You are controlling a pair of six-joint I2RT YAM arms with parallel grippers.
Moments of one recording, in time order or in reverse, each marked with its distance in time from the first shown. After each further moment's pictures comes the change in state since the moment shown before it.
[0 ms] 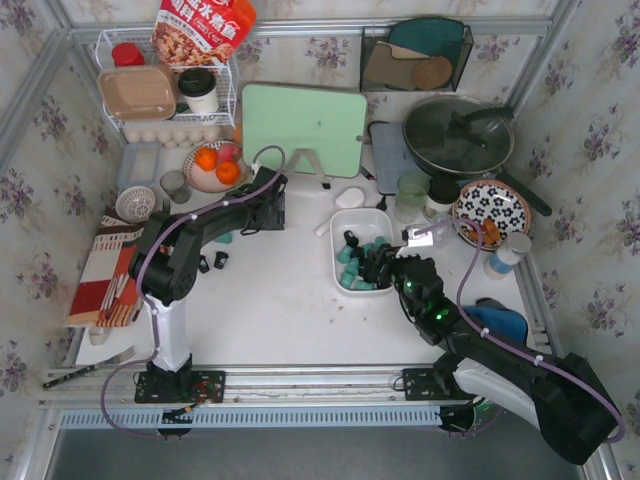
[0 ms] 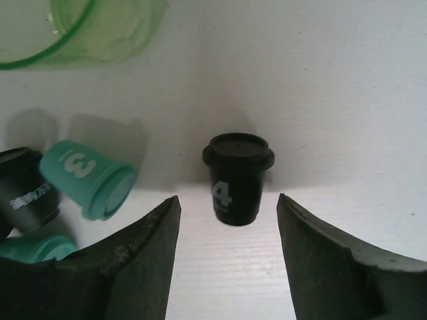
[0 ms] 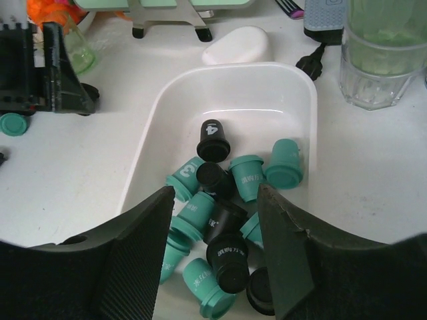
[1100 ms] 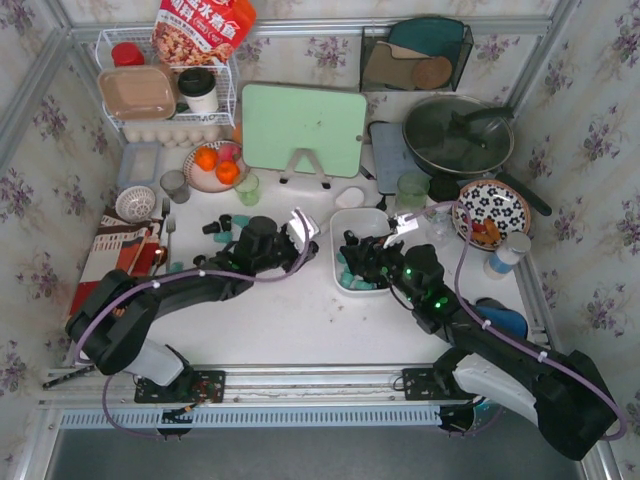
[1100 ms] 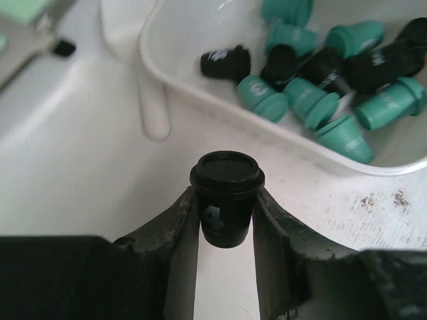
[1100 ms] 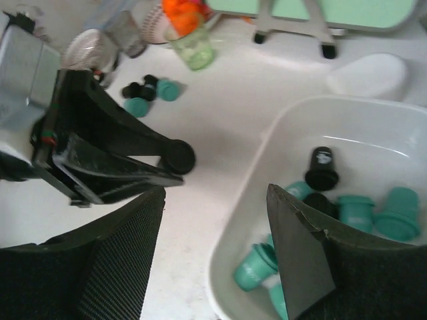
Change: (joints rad) left arm -0.225 -0.476 -0.610 0.652 0.476 0.552; right arm 0.000 0.023 0.119 -0.023 -0.293 0.036
